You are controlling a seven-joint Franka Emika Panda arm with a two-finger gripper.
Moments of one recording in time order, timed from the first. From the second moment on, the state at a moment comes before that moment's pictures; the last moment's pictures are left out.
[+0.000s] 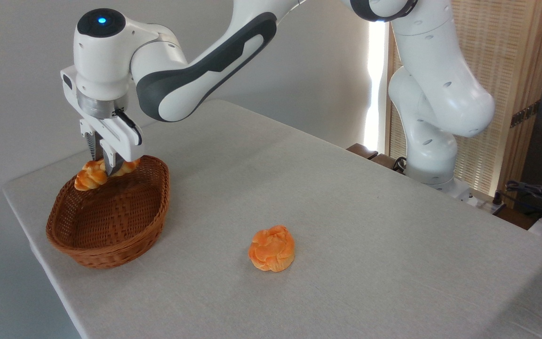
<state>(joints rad) -0.21 0.33 -0.27 -1.64 -0.43 2.27 0.37</state>
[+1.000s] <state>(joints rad) -0.12 0.16 -0.26 -1.61 -0.27 1.98 0.37</state>
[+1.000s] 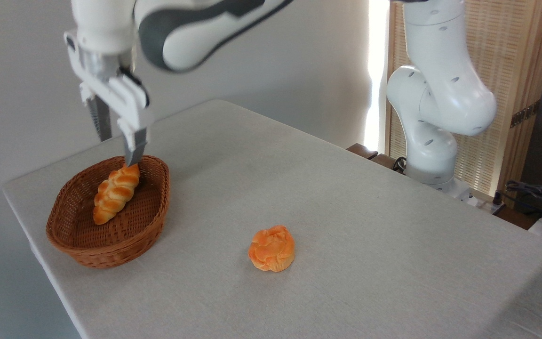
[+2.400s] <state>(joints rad) -0.07 -0.05 0.01 -1.65 -0.04 1.59 0.67</state>
